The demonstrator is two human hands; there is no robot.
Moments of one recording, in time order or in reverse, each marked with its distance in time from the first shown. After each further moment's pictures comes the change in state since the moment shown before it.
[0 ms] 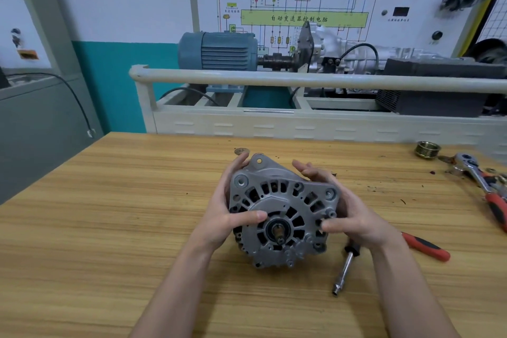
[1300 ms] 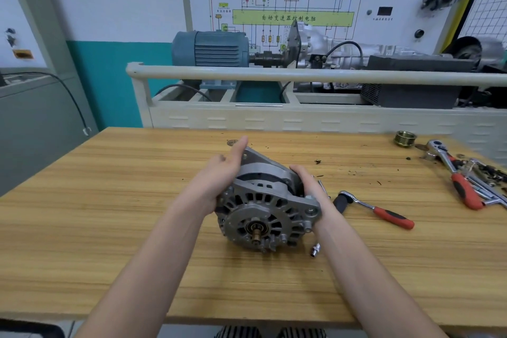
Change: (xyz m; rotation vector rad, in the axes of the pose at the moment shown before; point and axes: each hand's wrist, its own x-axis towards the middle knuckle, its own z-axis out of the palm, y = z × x) left_hand 0.000 0.071 0.027 0.239 0.179 -0.644; right_hand 0.015 0.006 0.056 0.473 0.764 0.555
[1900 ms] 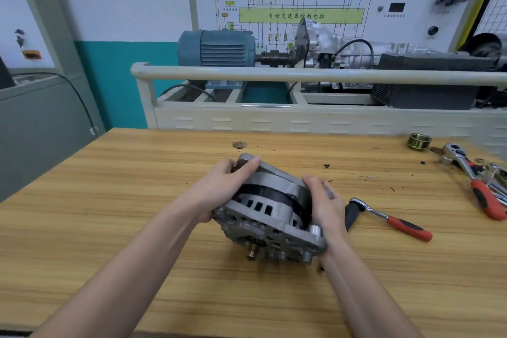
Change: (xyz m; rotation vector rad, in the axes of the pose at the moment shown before) left_hand 0.007 -0.005 -0.011 0.064 -0.074 0.148; right_hand -0.018 0.015 0.004 -0.010 0.141 -0.407
